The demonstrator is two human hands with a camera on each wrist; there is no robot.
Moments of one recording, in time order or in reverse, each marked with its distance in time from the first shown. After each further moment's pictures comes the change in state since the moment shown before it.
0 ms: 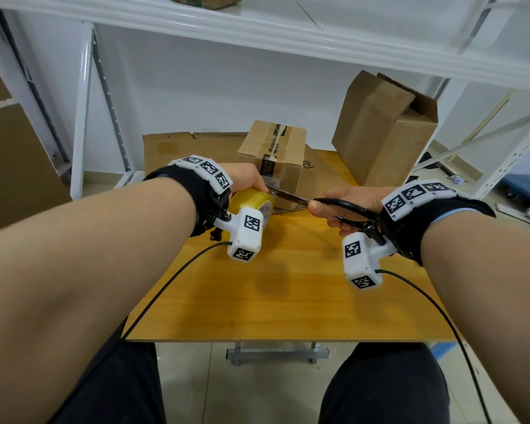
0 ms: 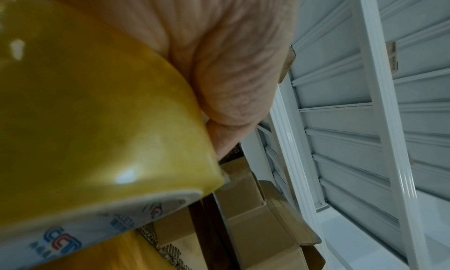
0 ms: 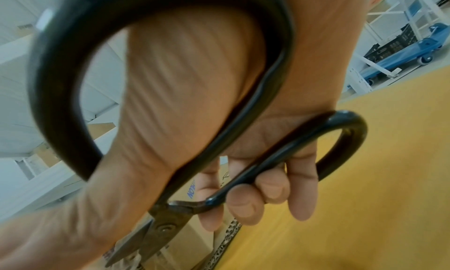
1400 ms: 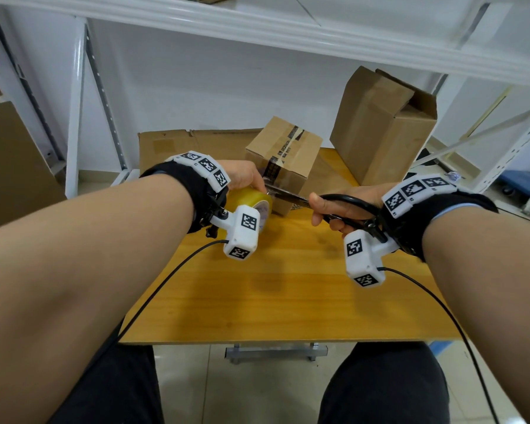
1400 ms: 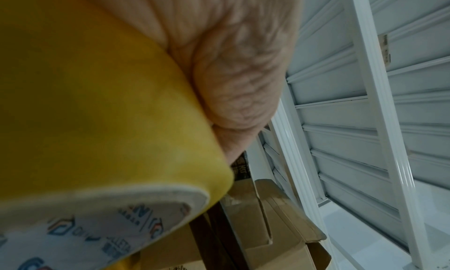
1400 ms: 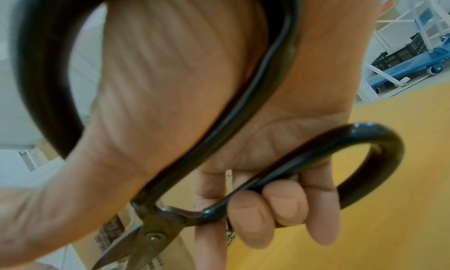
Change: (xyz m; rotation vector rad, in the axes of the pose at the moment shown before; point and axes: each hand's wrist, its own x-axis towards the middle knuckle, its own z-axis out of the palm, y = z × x) left_hand -0.045 0.022 0.006 -0.050 0.000 -0.082; right_hand -0.002 -0.002 -0.005 -0.251 -0.096 -0.009
